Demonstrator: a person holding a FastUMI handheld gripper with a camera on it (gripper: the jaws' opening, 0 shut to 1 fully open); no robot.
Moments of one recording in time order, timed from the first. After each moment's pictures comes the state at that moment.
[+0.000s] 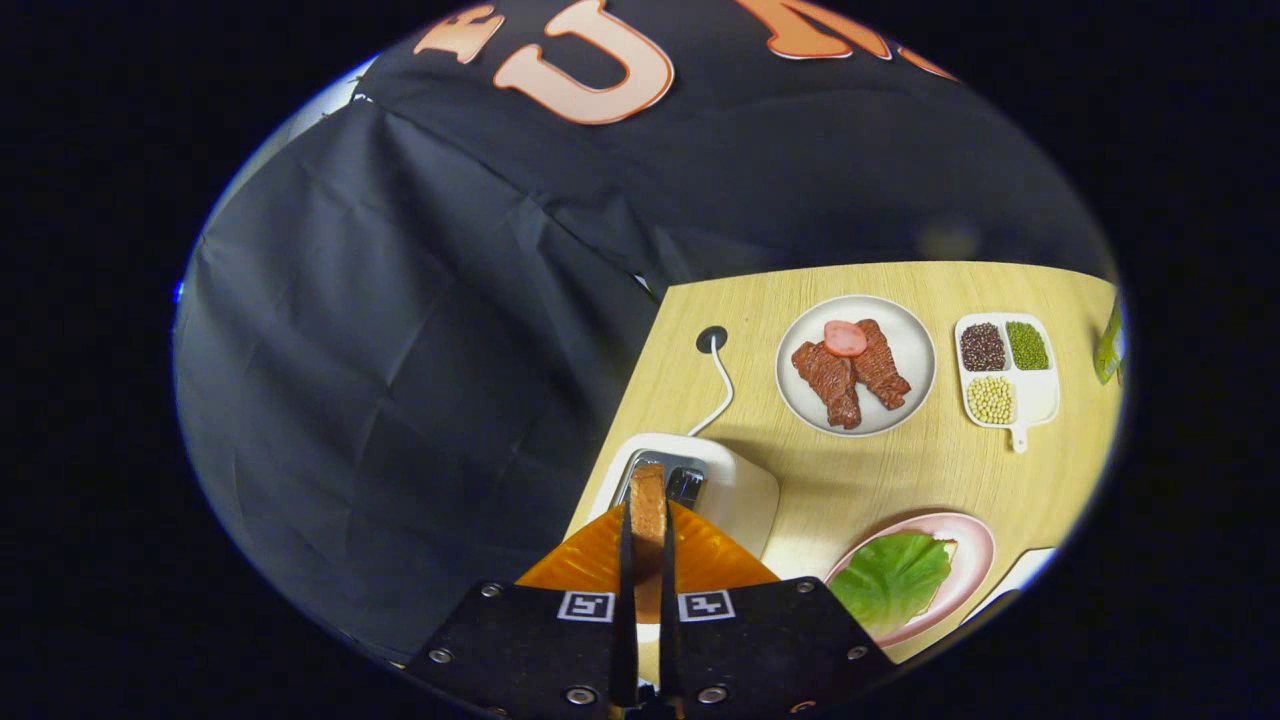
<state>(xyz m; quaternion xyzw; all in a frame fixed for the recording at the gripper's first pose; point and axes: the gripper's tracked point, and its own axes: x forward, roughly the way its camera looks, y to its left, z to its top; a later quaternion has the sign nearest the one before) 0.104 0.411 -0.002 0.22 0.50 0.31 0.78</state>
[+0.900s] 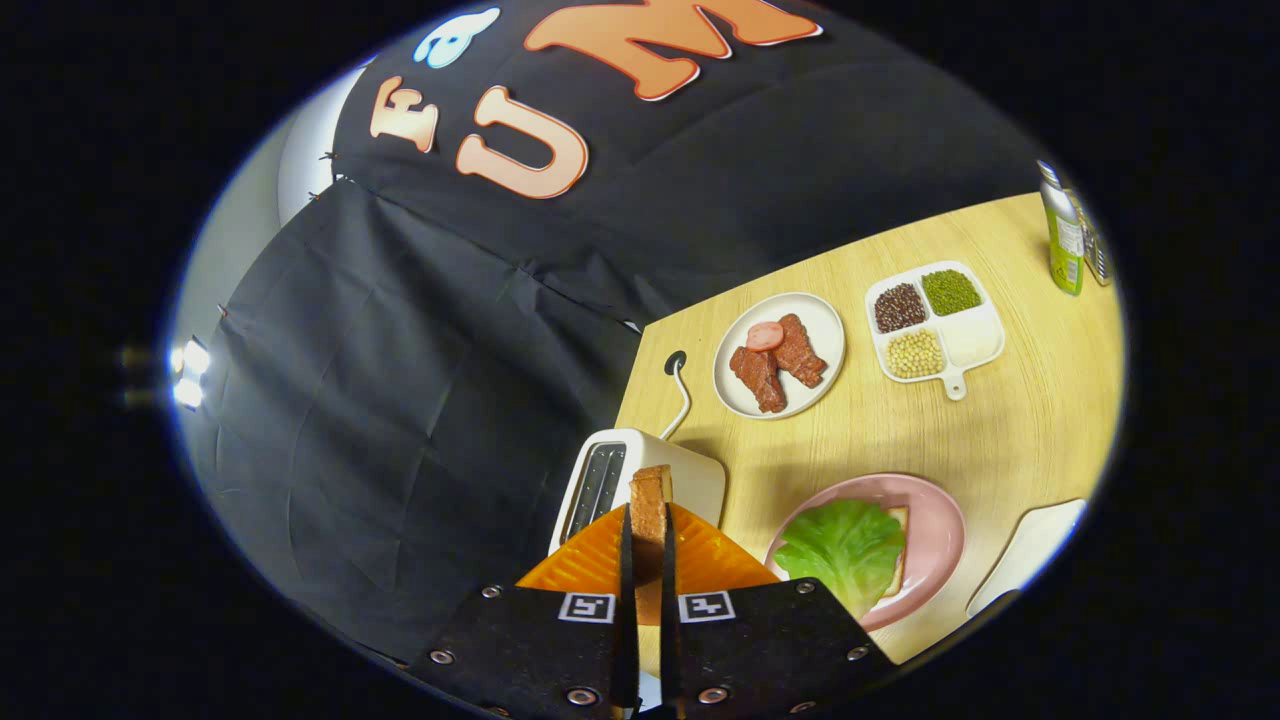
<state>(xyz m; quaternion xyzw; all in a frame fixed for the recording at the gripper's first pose) 0.069 0.293 -0.031 0.32 0.47 0.29 0.77</state>
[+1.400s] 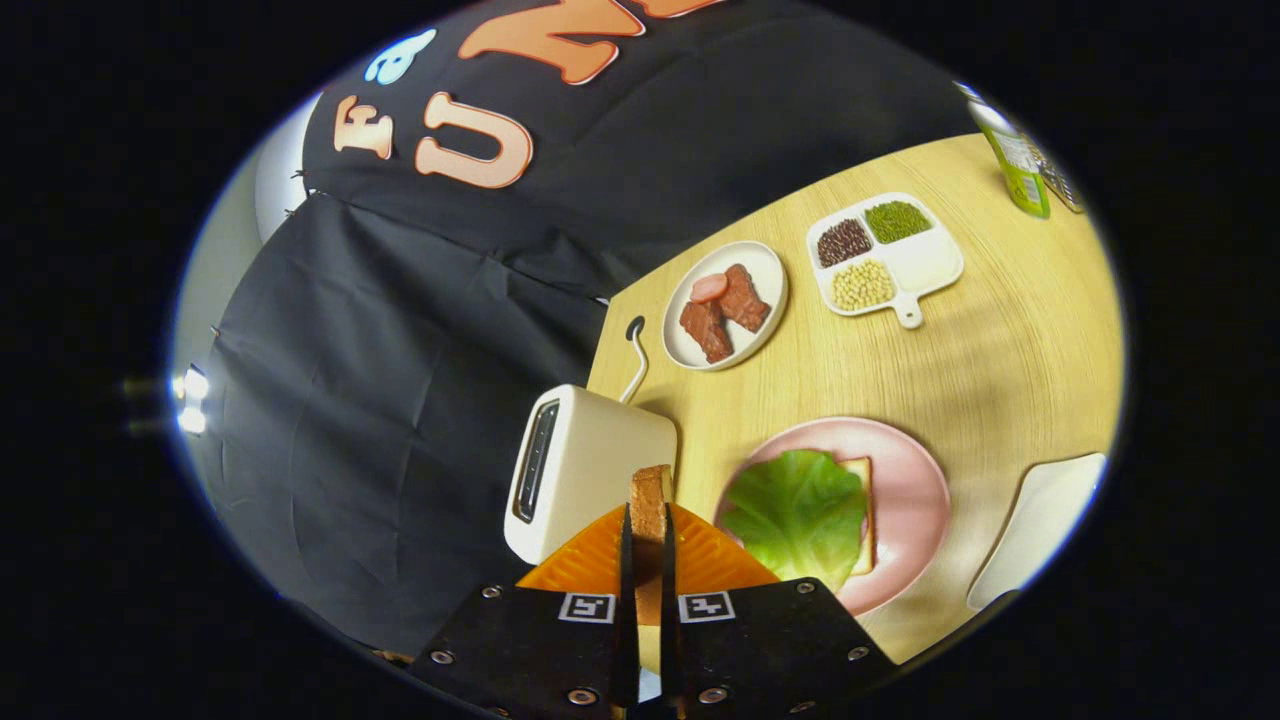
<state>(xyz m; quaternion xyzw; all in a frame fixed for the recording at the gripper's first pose) 0.033 0.264 -0.098 0.34 0.50 0.28 0.74</state>
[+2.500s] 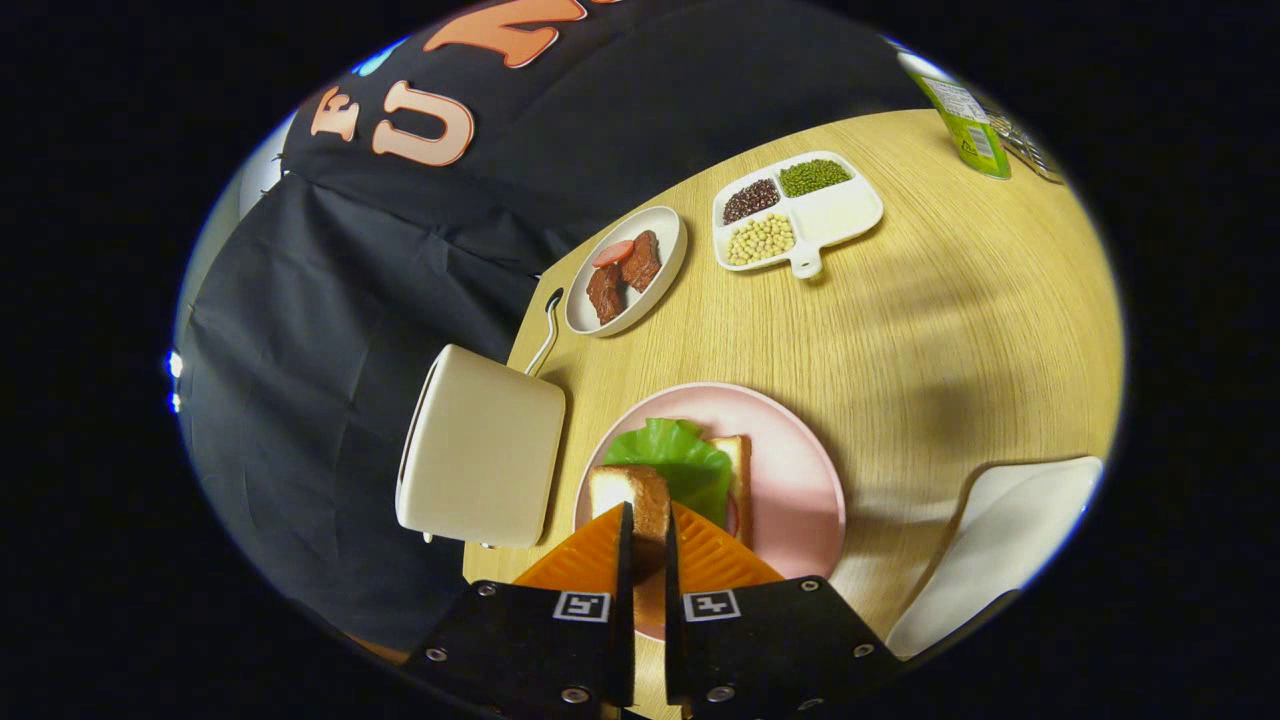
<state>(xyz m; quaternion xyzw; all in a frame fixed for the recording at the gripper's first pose) 0.026 0.227 -0.193 0.29 0.52 0.25 0.76</state>
